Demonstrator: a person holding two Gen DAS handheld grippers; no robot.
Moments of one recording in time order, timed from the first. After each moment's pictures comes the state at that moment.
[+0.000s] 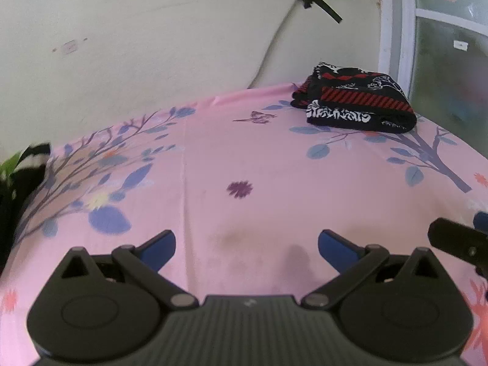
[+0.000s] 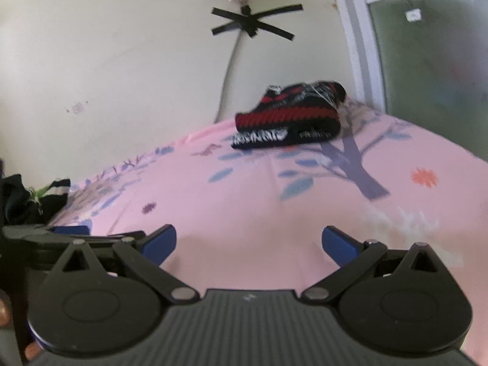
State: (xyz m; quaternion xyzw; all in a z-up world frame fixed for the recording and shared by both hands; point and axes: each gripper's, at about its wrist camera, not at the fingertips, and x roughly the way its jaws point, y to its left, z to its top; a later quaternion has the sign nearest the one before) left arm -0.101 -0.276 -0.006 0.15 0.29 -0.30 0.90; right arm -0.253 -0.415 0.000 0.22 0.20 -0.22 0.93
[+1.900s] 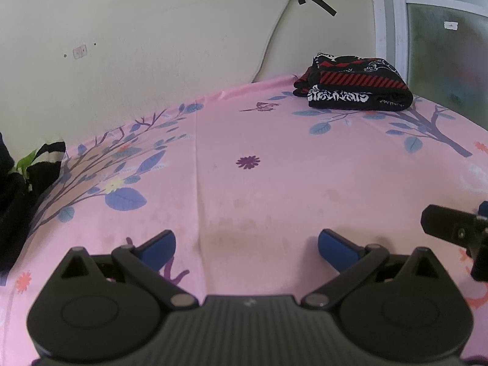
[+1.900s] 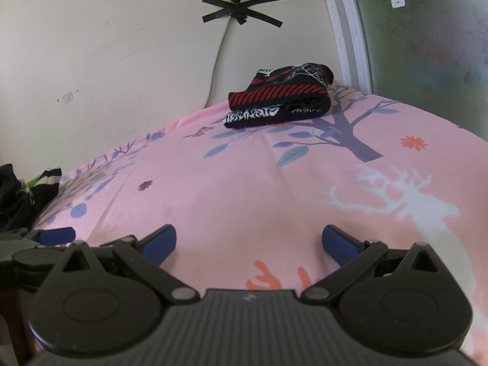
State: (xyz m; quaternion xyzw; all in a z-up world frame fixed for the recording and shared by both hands) left arm -0.124 -0.258 -0.023 0.18 0.27 -0.30 0.90; right arm -0.257 -0.392 -0.012 0.22 0.21 -0.24 0.92
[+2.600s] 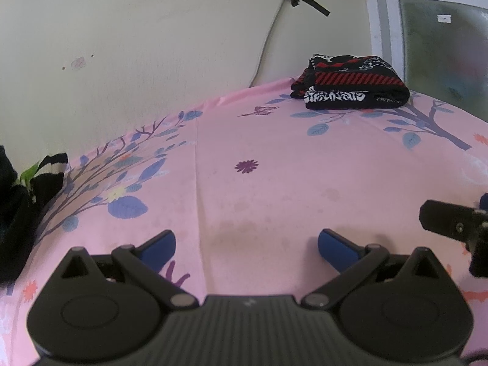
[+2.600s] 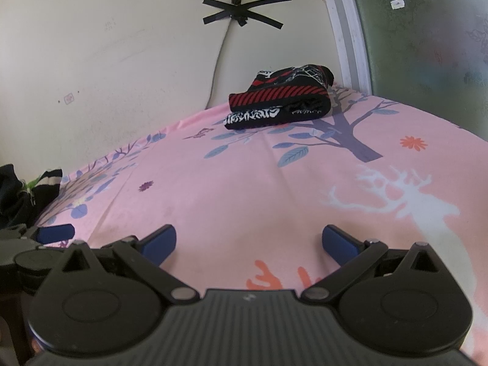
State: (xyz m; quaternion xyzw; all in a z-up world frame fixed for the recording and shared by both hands) left arm -0.130 -0.259 -0.024 0.20 0.25 -0.30 0.90; right arm -0.258 -0.392 -0.012 0.22 0.21 -0.24 0.92
